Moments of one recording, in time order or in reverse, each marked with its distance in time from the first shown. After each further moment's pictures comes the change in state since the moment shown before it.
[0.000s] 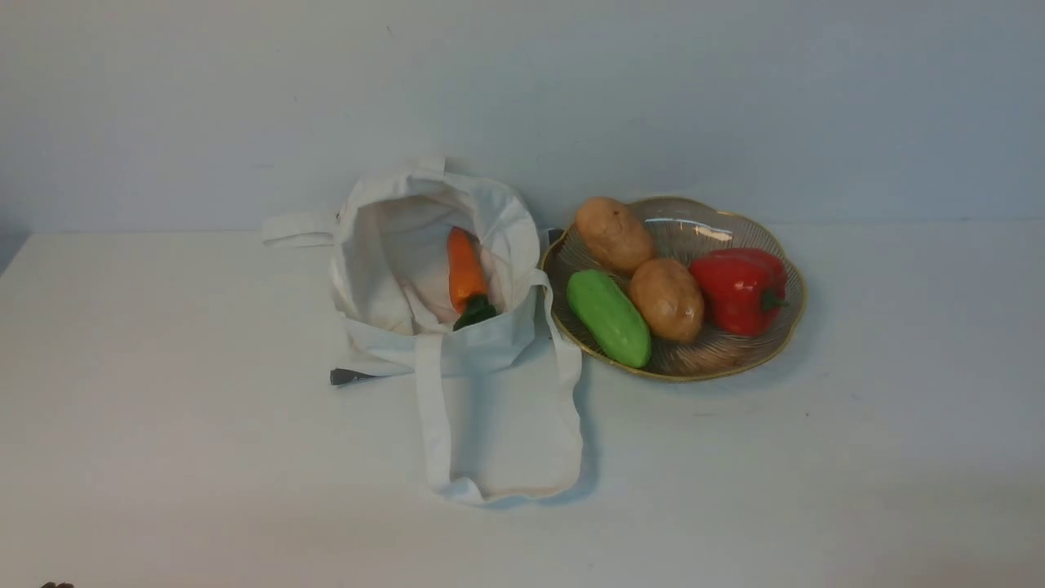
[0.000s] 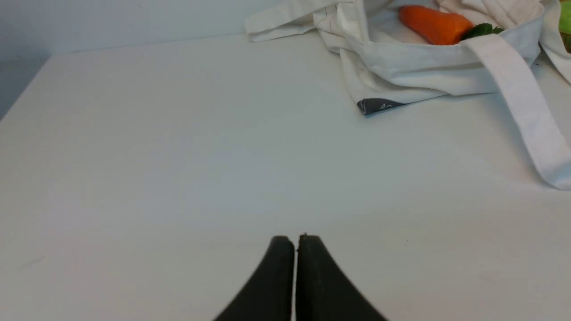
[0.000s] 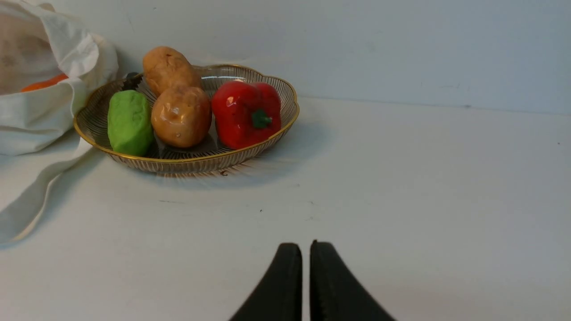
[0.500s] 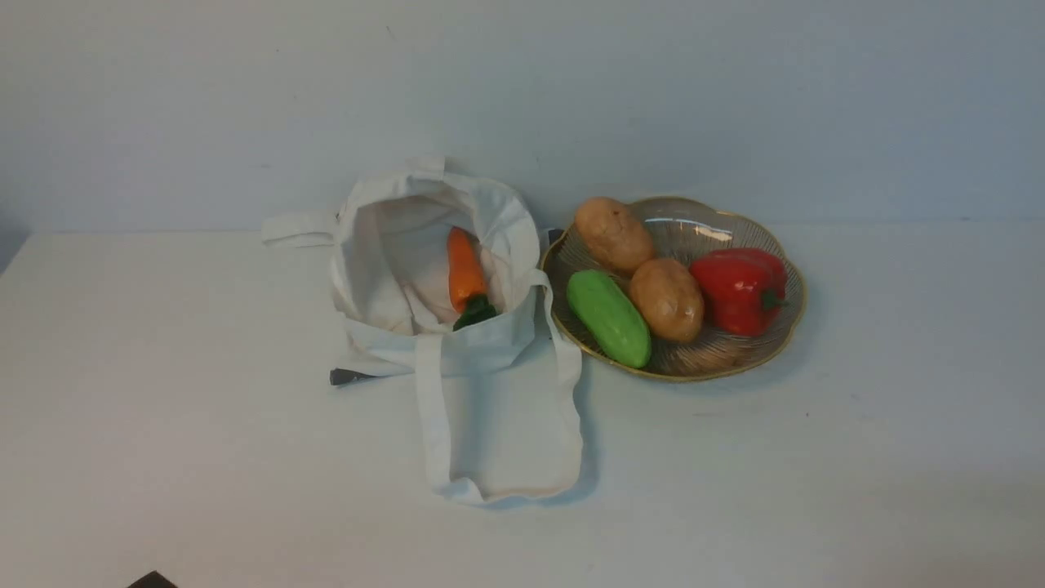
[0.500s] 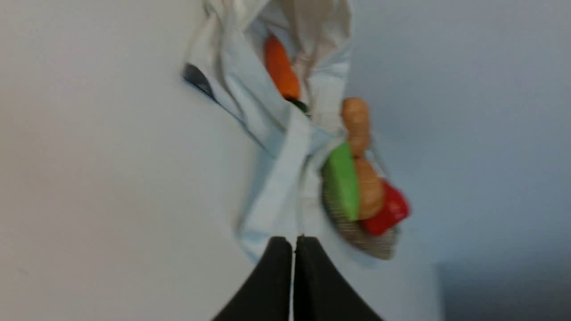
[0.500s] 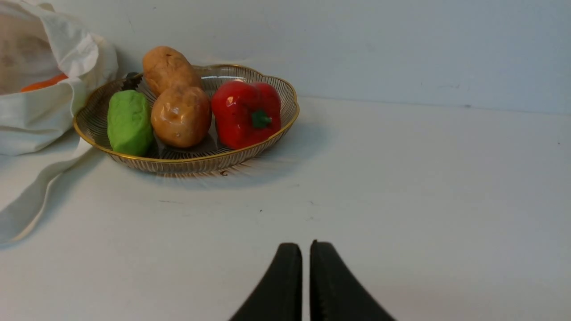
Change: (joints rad) right arm 0.000 0.000 0.000 0.000 0.000 0.000; left arm 0.000 0.000 0.001 -0.895 -0.010 -0.381
